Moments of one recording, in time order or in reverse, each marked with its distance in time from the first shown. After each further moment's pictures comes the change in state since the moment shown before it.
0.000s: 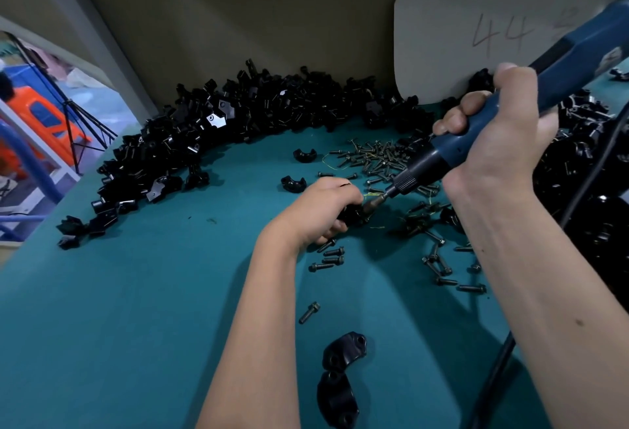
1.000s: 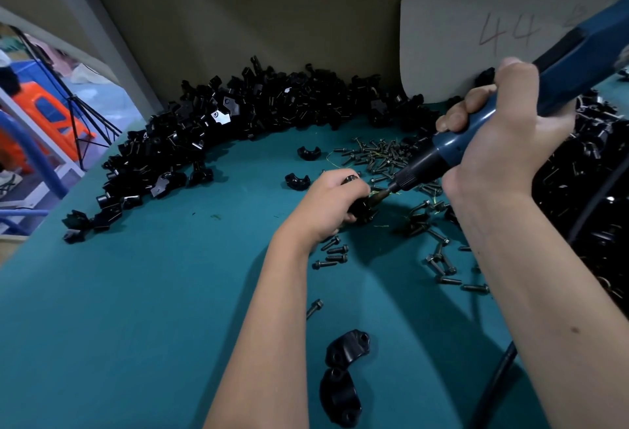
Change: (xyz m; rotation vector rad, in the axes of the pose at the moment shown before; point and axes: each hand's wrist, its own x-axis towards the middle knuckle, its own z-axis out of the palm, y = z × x) left_hand 0.004 -0.001 0.008 -0.046 0.107 0.146; right_hand -0.007 0.005 0.008 -0.037 0.007 -0.167
